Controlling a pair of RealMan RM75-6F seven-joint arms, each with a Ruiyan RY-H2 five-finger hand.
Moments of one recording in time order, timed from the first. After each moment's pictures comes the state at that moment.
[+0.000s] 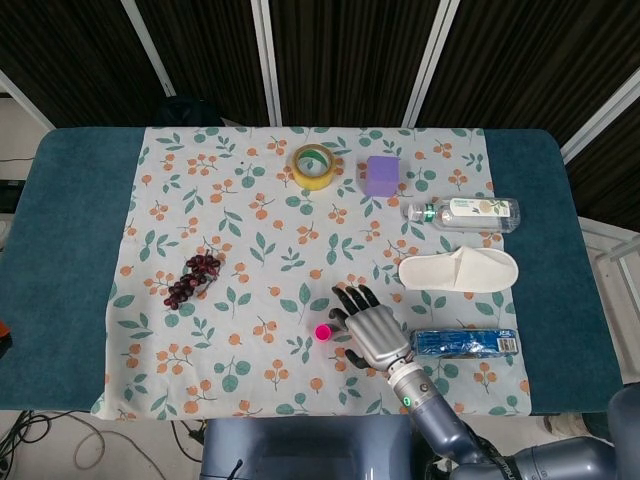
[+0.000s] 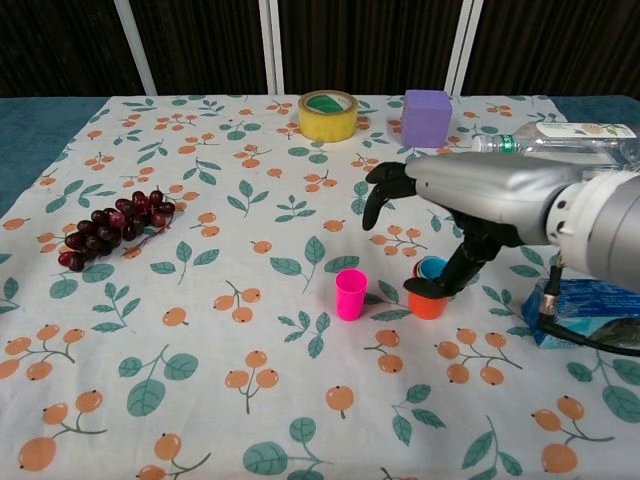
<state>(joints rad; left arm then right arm) -0.02 -1.13 -0.14 -1.67 1.34 1.56 0.02 0.79 -1.52 0.06 -2.03 -0.87 1.24 -0.72</state>
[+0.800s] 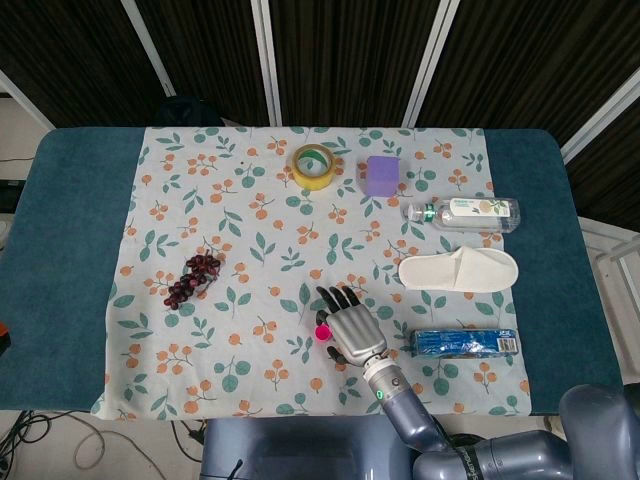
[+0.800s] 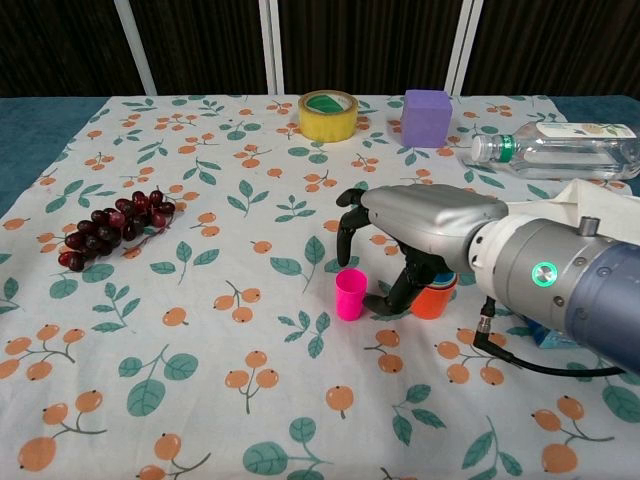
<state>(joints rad) -0.02 -1.12 -0.15 -1.67 1.33 1.56 0.01 0.81 -1.70 0.11 -1.85 -0.80 1.21 -0.76</state>
